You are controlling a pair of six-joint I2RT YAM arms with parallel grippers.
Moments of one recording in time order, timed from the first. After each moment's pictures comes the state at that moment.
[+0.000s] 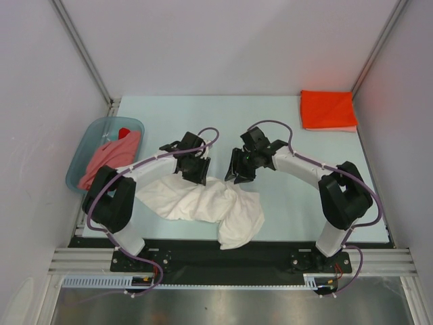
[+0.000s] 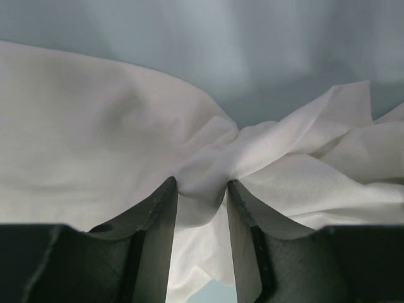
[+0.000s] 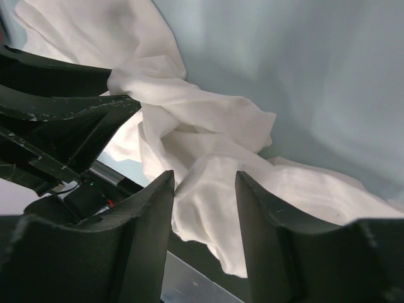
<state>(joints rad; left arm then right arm) -0.53 1.67 1.07 -0.54 0.12 -0.19 0.63 1.73 1.22 -0.49 -0.33 0.77</state>
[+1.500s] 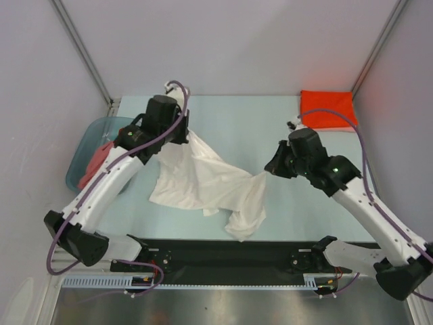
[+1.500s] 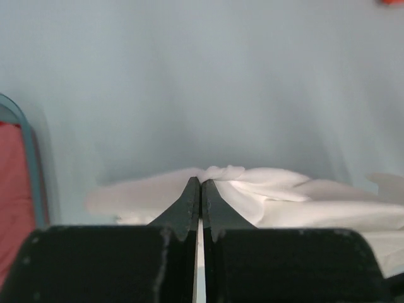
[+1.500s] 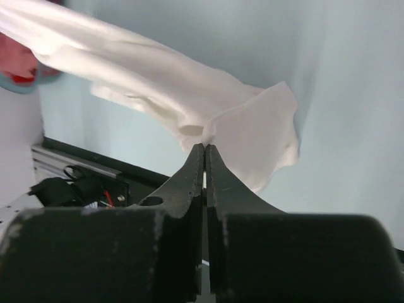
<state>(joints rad) -0.53 1.36 1.47 -0.75 -0.15 -0.17 0.60 1.10 1.18 -0.80 0.02 0.71</state>
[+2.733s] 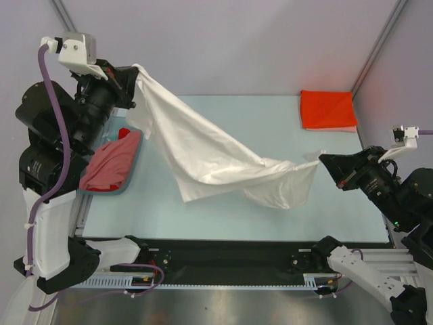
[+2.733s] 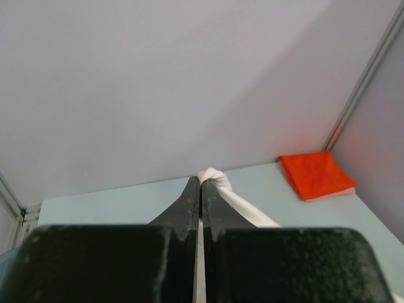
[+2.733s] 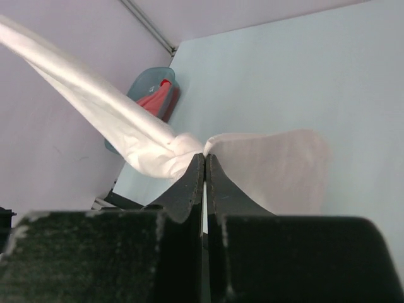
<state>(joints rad) -0.51 1.21 2.10 -0.74 -0.21 -0.07 0.59 0.67 1.54 -0.95 0.14 0.58</state>
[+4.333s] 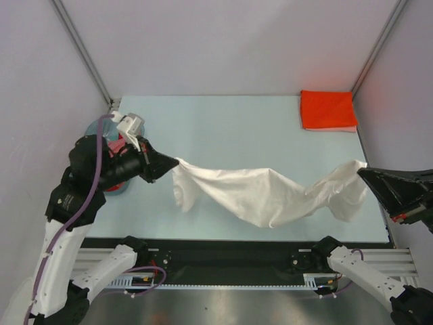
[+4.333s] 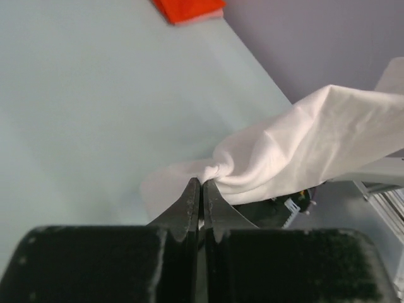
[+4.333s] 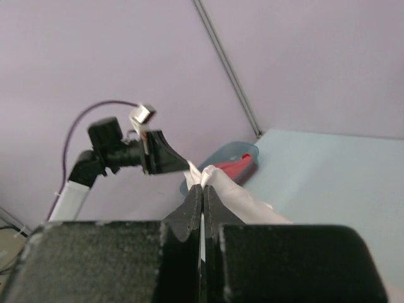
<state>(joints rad) -0.39 0.83 1.39 -0.82 0.45 -0.33 0.60 0.68 1.91 -0.99 -0.12 0.52</state>
